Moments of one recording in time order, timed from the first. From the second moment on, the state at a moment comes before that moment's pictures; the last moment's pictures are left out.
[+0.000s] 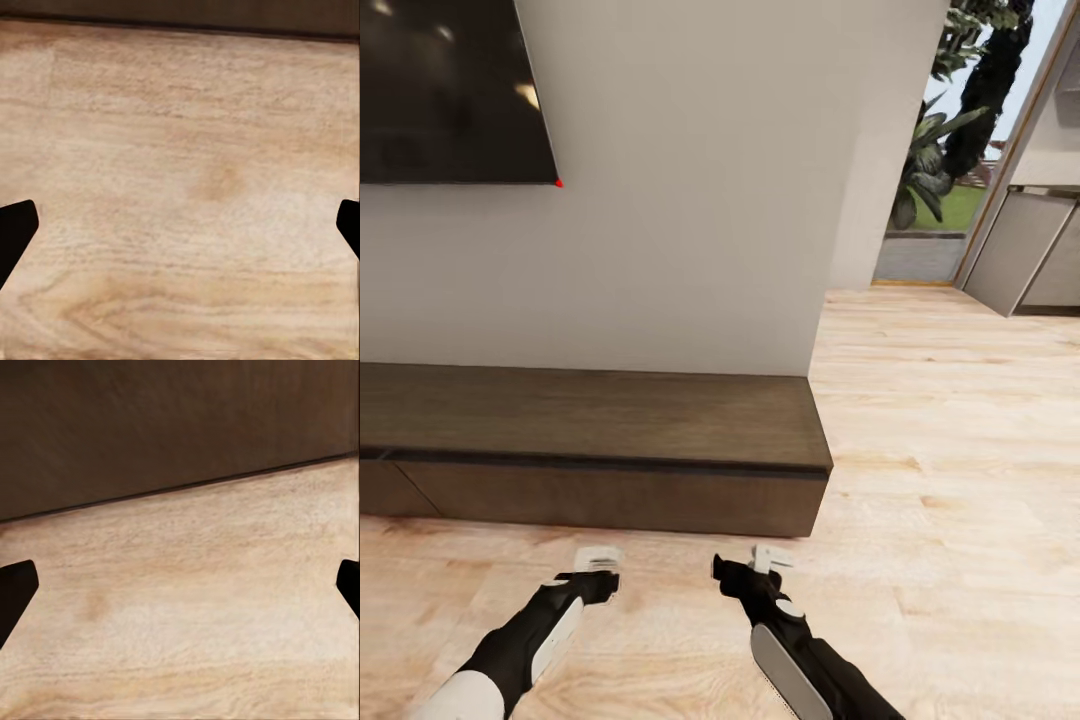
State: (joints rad) left arm -0.54 0.11 -0.29 -0.64 0.35 0.35 0.17; right arm -0.42 0.07 0.66 -1.01 -0.78 0.14 -0.49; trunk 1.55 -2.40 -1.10
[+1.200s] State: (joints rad) left arm -0.53 0.14 -0.24 -0.50 0.40 0.36 0.18; right arm -0.39 0.04 0.66 -0.89 -0.79 0.19 -0.53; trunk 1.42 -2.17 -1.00
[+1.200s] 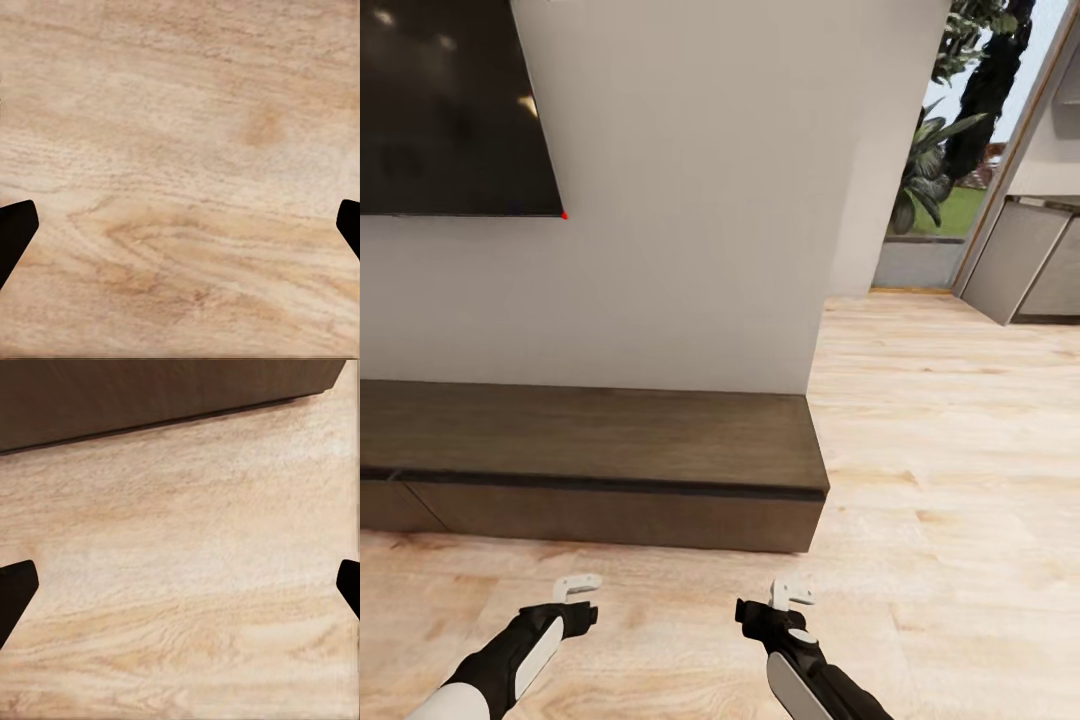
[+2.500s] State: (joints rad) left arm -0.53 0.13 -0.24 -0.46 0.40 0.33 0.18; right arm -0.39 0.05 0.65 -0.64 -0.81 0.16 -0.53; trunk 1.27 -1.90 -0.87
